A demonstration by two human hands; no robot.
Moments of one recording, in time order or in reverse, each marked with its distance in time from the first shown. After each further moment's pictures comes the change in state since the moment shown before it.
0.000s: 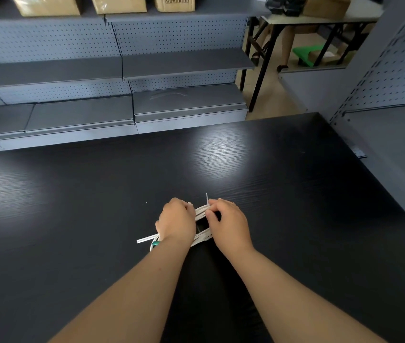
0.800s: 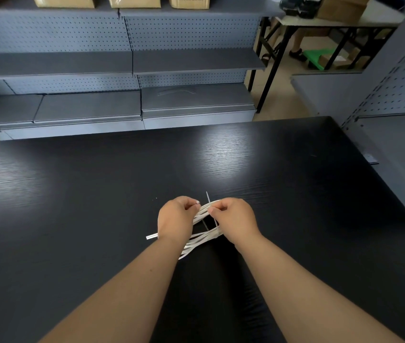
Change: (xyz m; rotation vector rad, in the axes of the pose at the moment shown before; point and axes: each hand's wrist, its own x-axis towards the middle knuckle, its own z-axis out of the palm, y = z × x) left_hand -0.004 -0.015 -0.023 -0.309 -0.081 0.093; right_hand 0.011 -0.027 -0.009 0.077 -0.133 0.255
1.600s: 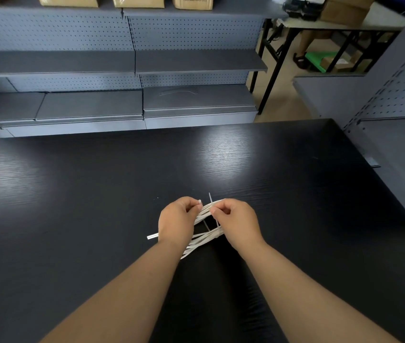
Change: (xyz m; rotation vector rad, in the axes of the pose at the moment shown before) left_hand -0.007 -0.002 -0.001 -0.013 0.015 0.056; right_hand -0.006 0.005 -0.002 0.057 0.013 -0.103
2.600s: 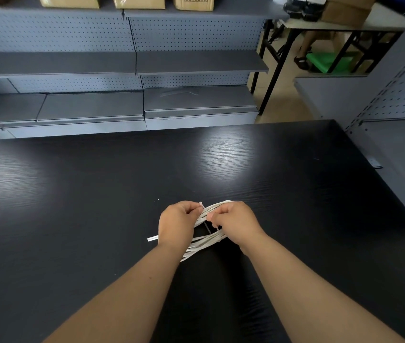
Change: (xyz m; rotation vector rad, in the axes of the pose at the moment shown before) left_hand 0.002 0.000 -0.001 -0.054 0.004 -0.035; right_hand 0.007 -0.009 -0.002 0.094 -0.177 0.203
